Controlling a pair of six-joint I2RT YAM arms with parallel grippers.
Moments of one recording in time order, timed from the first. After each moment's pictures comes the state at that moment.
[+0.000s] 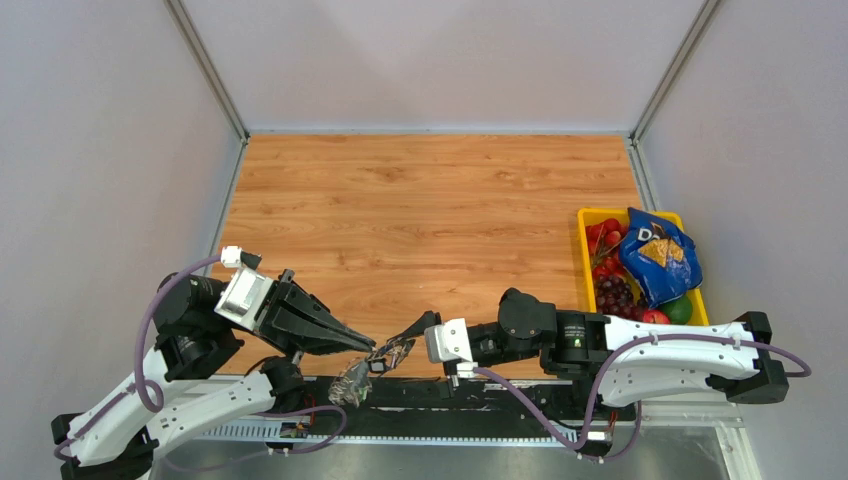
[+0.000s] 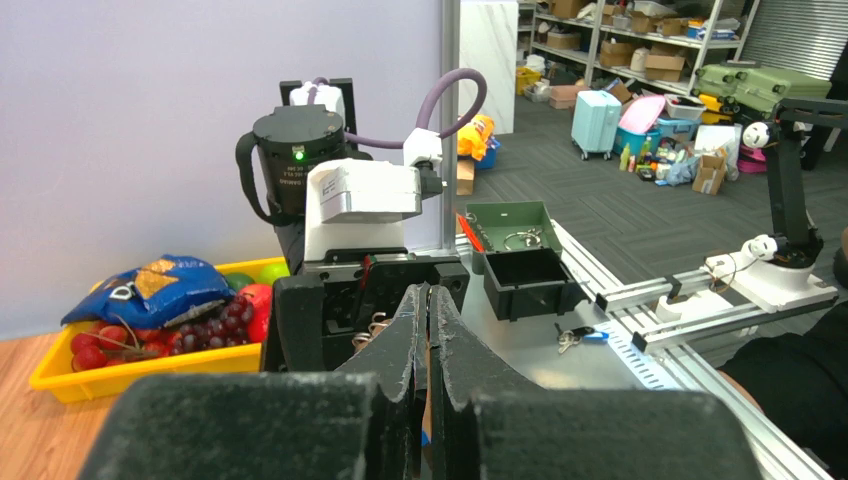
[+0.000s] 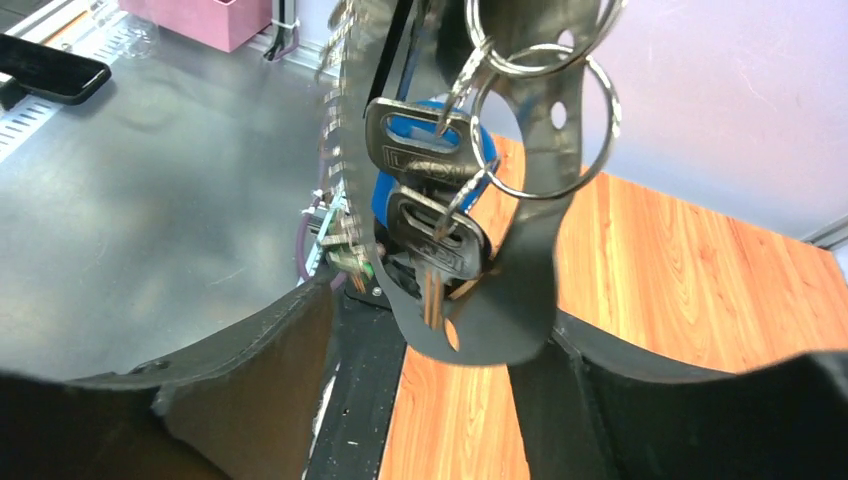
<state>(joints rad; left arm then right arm) -0.97 0.54 0.96 0.06 0.85 -0.36 1.50 0.98 0.93 -0.02 -0.22 -0.30</state>
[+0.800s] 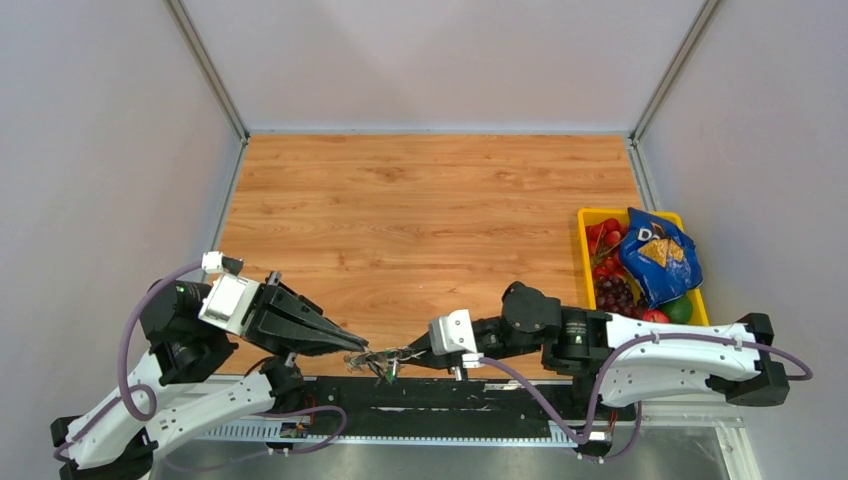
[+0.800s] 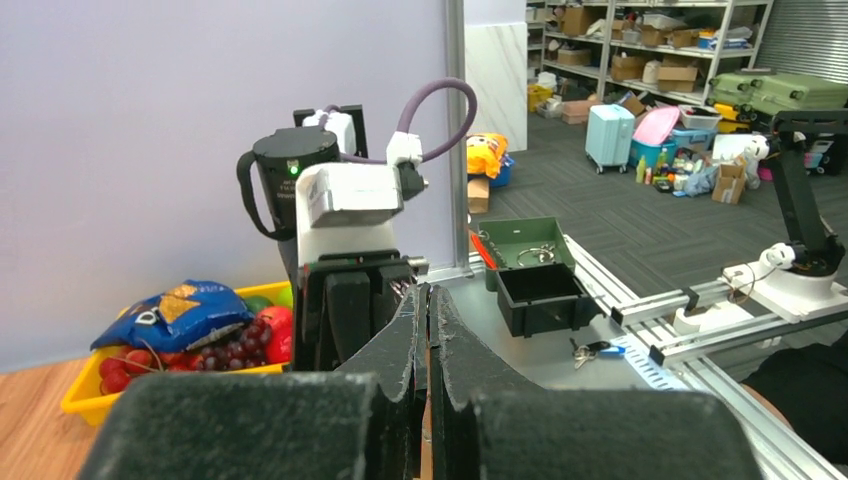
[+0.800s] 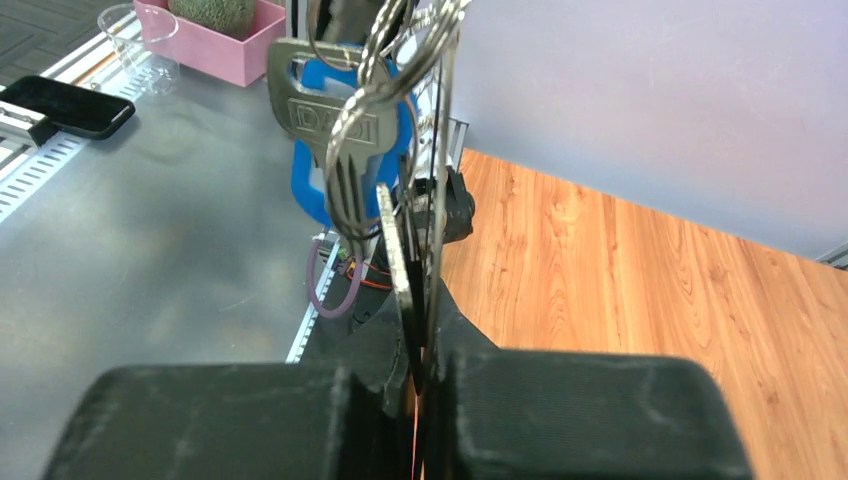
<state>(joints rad) -0.97 0.52 0.96 0.10 0.83 -0.36 1.47 1.01 0.95 0.02 -0.29 -0.25</state>
